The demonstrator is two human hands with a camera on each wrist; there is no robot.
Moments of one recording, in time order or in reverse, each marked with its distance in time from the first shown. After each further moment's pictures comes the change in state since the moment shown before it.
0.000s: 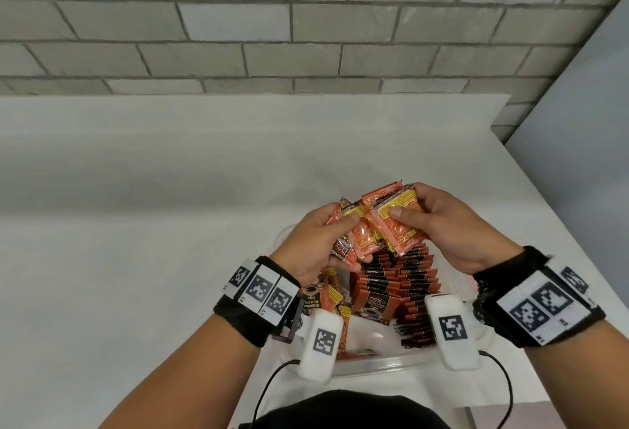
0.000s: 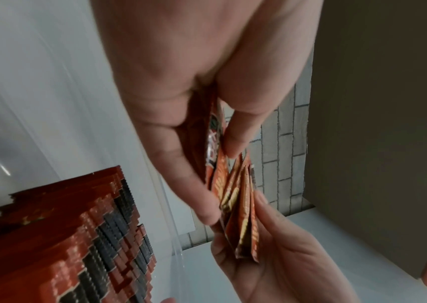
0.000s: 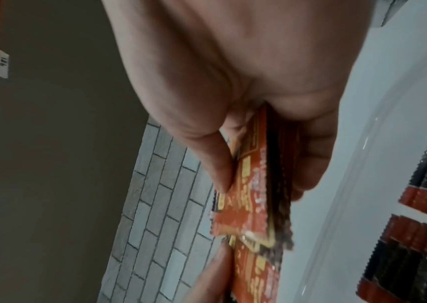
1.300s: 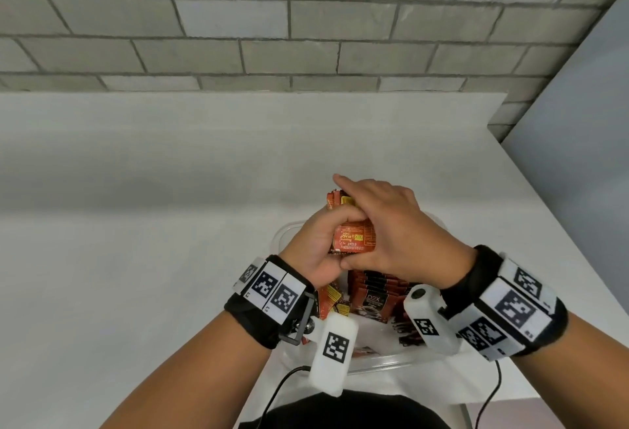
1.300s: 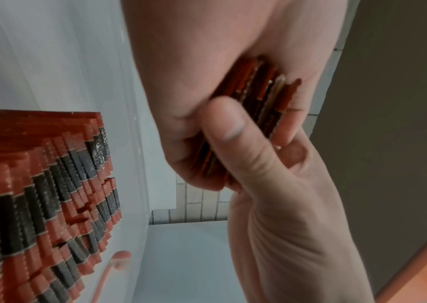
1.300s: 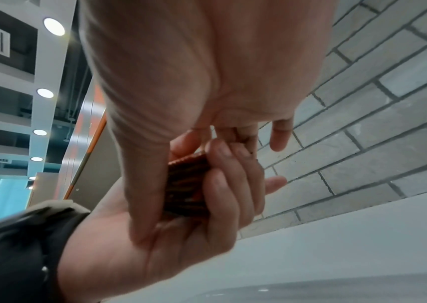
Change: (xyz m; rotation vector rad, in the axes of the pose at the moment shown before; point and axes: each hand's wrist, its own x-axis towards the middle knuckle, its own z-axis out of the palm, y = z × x) left_hand 0.001 0.003 0.014 -0.491 -0.154 0.021; right_hand -0.012 -0.015 0.043 -1.111 -0.112 -0.522
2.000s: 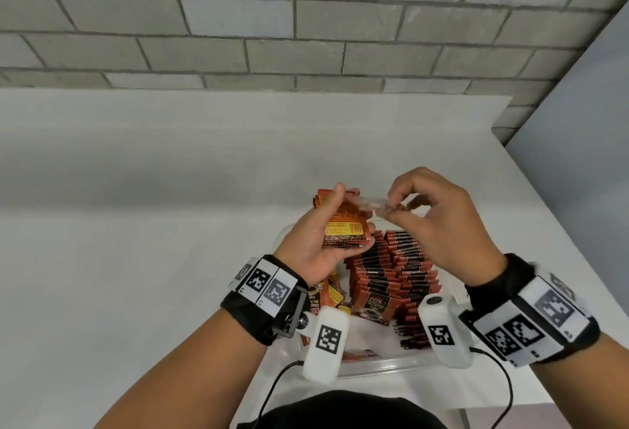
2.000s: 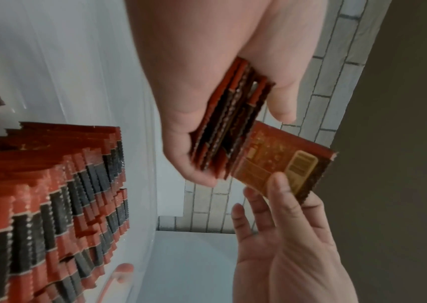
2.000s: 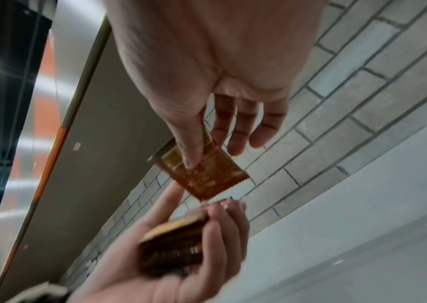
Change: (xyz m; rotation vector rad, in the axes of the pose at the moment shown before) left_hand 0.000 0.005 -0.013 0.043 0.107 0.026; right_hand -0.011 0.024 -0.006 0.462 0.414 0.099
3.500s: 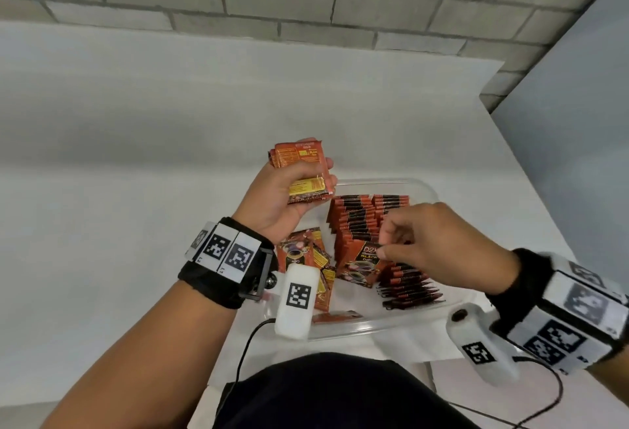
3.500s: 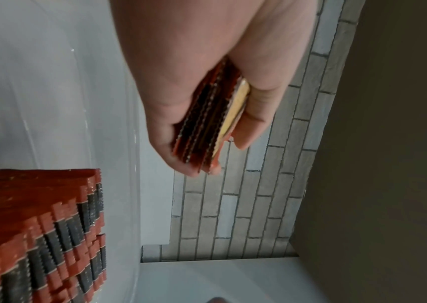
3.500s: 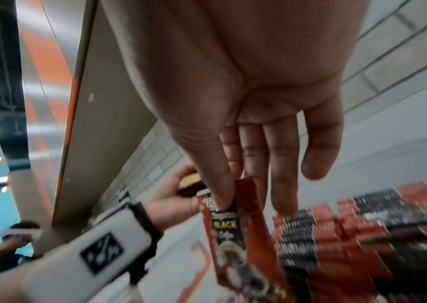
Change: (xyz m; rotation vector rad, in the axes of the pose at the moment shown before) left_hand -0.004 0.015 -0.020 0.107 0.089 0.145; right_hand -0.038 -0.003 -0.003 -0.353 -0.528 0.320
